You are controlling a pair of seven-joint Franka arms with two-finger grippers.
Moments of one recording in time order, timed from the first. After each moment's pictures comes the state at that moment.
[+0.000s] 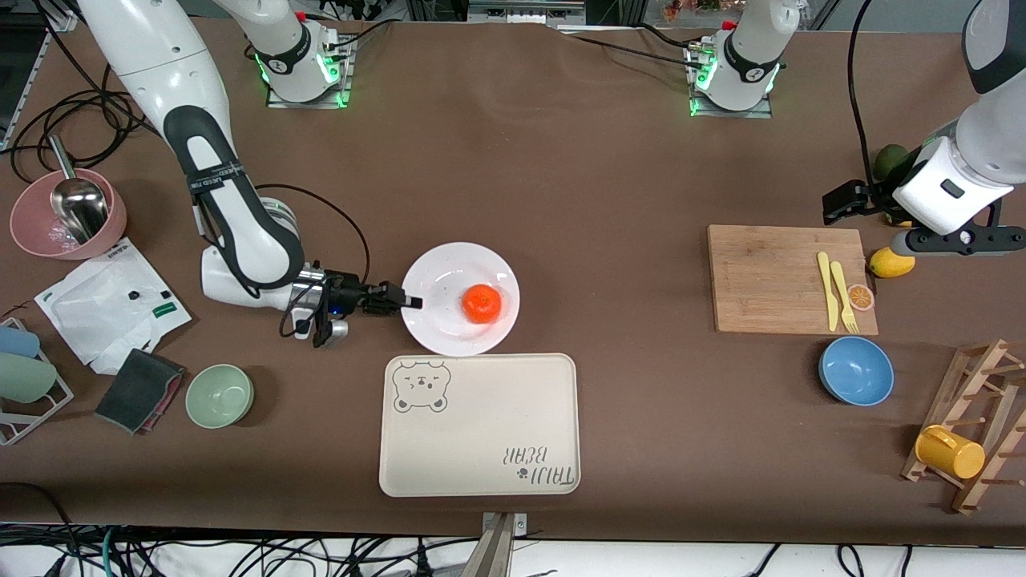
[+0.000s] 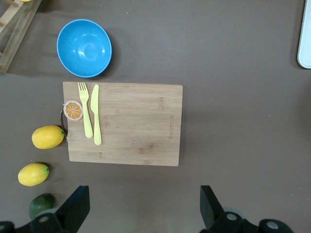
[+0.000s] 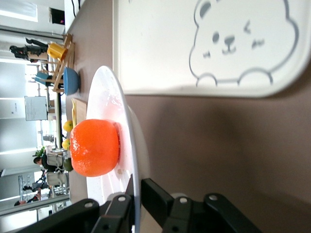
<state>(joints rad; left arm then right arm) -0.03 0.09 -0.05 -1.60 0.02 1.55 -0.11 0.09 0.66 0.19 -1.80 1.25 2.22 -0.75</state>
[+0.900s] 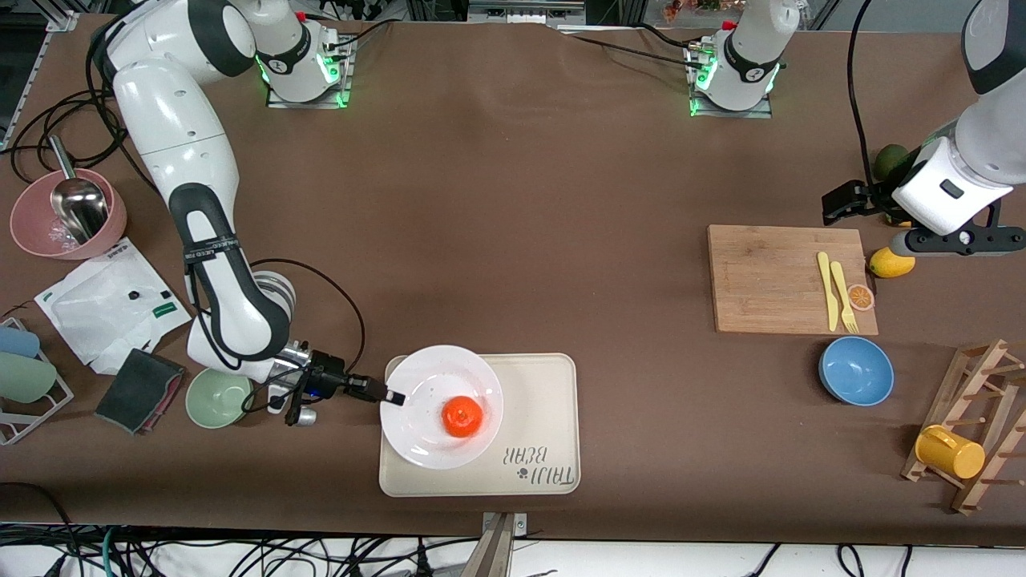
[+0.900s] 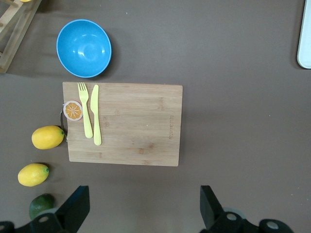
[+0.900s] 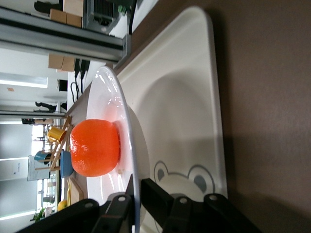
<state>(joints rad) -0.03 0.09 -0.05 -1.60 0.02 1.55 -0.11 0.08 1.03 0.19 -1.26 1.25 2.35 -0.62</state>
